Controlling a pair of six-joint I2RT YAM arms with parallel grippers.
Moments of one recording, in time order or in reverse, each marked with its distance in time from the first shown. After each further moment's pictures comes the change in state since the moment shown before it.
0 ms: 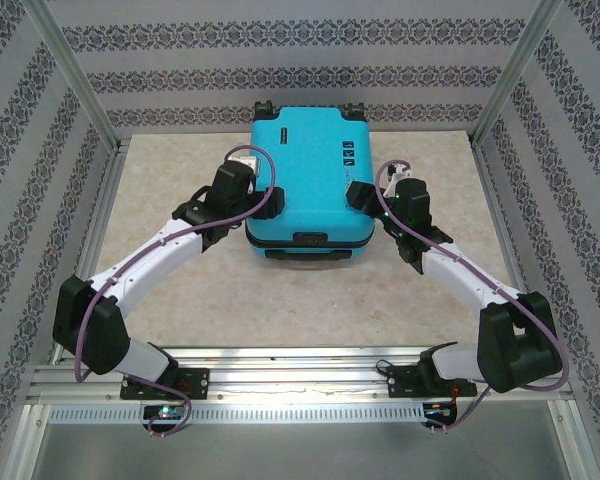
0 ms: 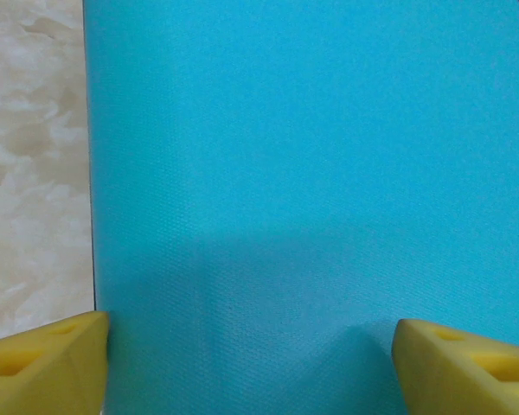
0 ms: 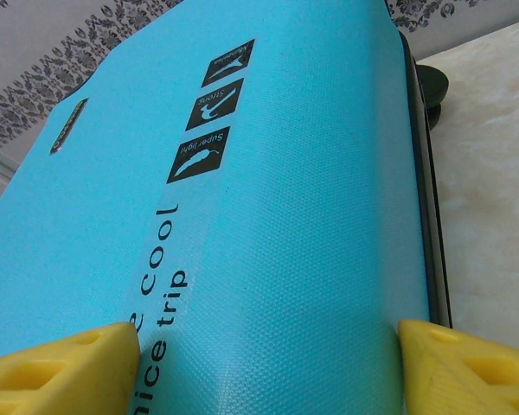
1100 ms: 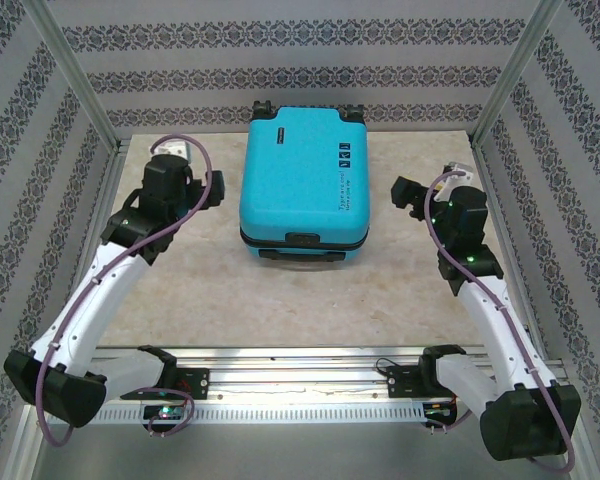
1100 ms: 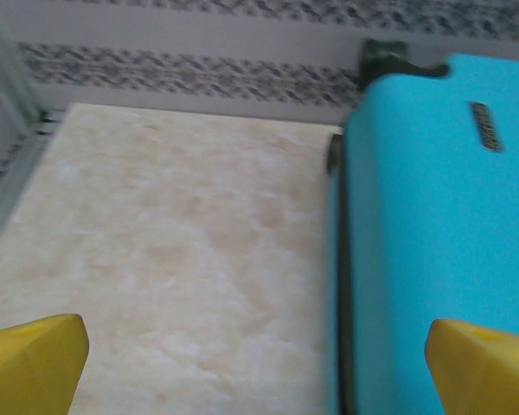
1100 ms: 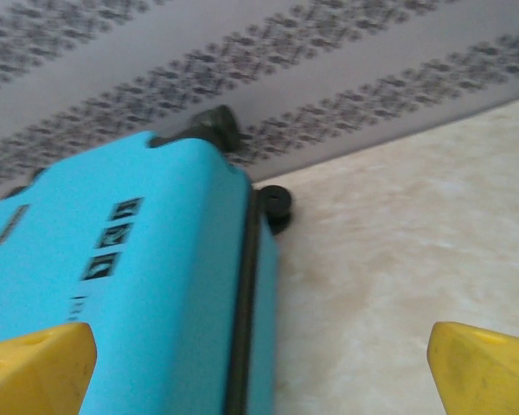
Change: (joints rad) left arm 0.213 -0.316 0.024 -0.245 -0.276 0.151; right arm -0.229 -0.367 0.003 -0.310 0.101 -0.175
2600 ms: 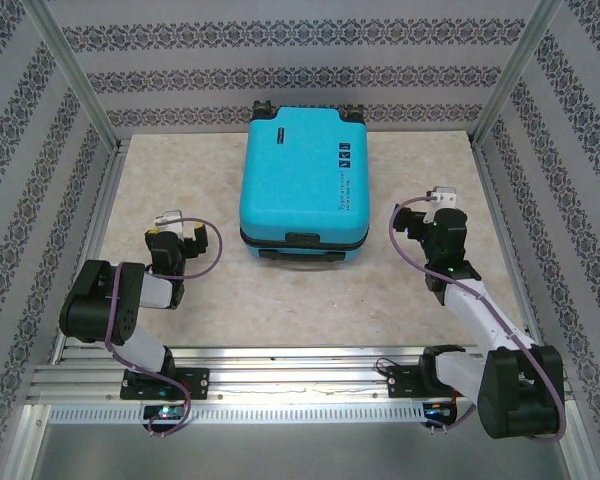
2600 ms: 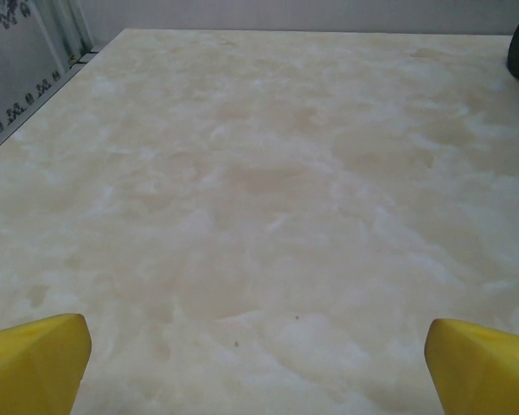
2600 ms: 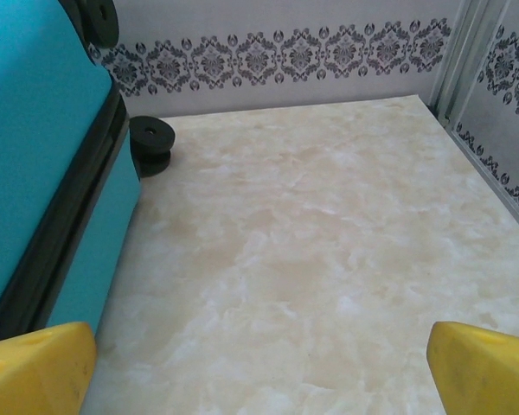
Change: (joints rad) left arm 0.298 0.447 -0.899 1.540 0.158 0.233; right arm -0.010 0.124 -0.276 0.343 0.142 -0.289
